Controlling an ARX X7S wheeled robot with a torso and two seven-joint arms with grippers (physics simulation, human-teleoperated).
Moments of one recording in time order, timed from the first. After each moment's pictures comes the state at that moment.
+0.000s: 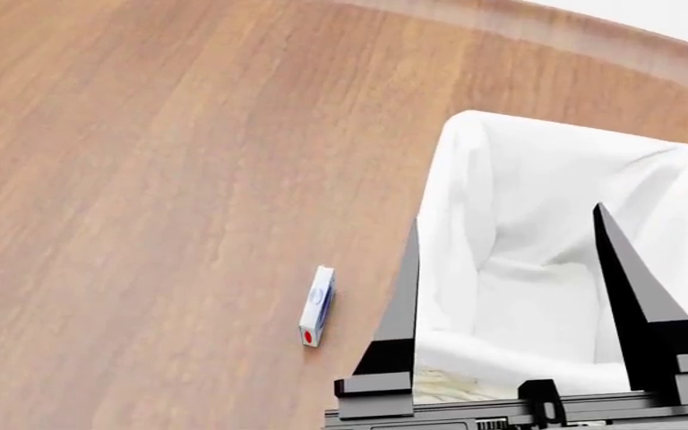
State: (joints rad) left arm 0.08 -0.64 -0.50 0.55 -1.09 -0.42 -1.10; right arm 0.44 0.84 -0.56 -0.97 0.62 0.37 0.93
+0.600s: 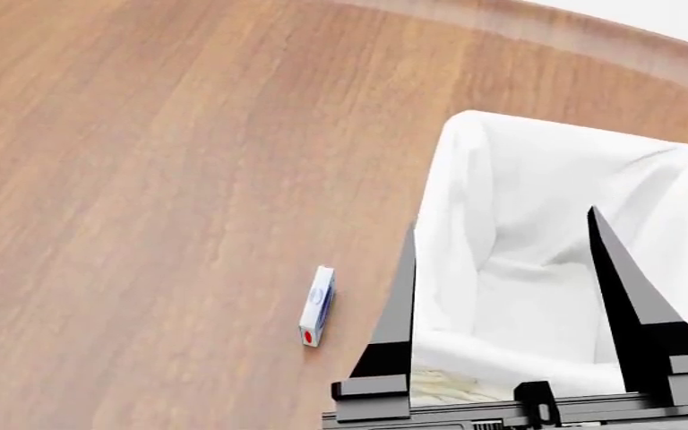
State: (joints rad) left arm 0.08 -0.60 -0.48 0.48 -1.10 -0.44 -1.13; right arm 0.44 0.84 -0.58 -0.96 0.61 0.36 0.92
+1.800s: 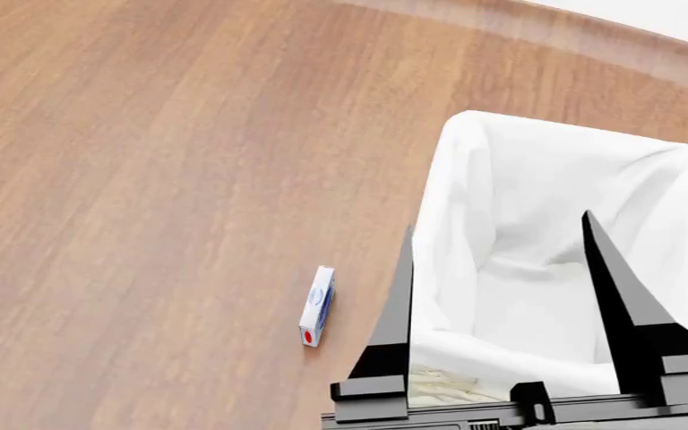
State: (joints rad) left arm 0.07 -0.55 -0.45 0.20 -0.95 -0.31 -0.92; right arm 0.44 0.83 -0.59 -0.94 0.60 0.34 0.92
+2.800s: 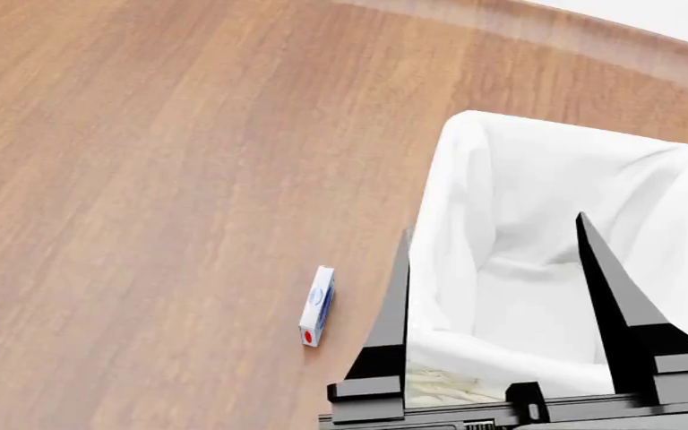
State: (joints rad) left arm -0.01 -0.53 -0.40 -0.08 -0.85 -0.18 -0.71; right arm 0.44 0.83 -0.61 -0.93 0.60 0.34 0.92
